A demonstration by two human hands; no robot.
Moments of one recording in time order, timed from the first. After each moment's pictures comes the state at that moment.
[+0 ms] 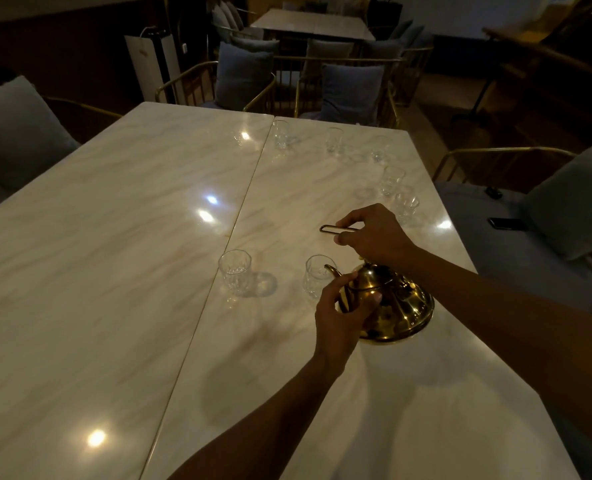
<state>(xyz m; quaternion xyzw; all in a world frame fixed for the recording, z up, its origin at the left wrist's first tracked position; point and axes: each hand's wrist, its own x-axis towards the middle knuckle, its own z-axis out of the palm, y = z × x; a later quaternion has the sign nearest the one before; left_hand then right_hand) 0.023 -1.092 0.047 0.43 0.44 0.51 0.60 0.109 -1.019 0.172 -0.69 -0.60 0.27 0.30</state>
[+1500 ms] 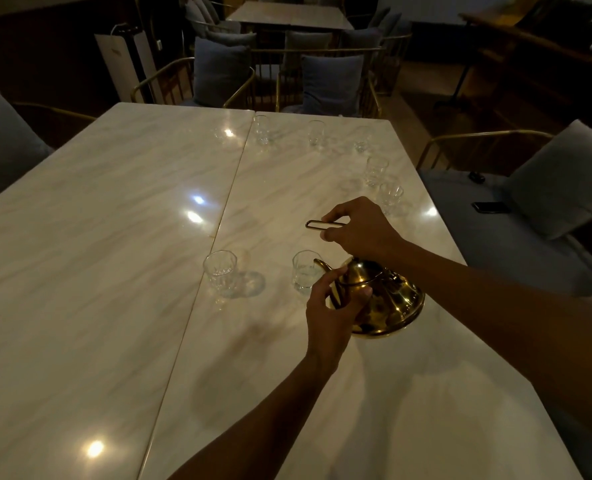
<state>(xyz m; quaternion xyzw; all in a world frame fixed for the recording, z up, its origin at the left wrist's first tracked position) 0.028 -1.094 0.047 0.44 0.45 0.50 0.59 0.112 -1.025 0.175 -0.69 -0.61 0.24 0.29</state>
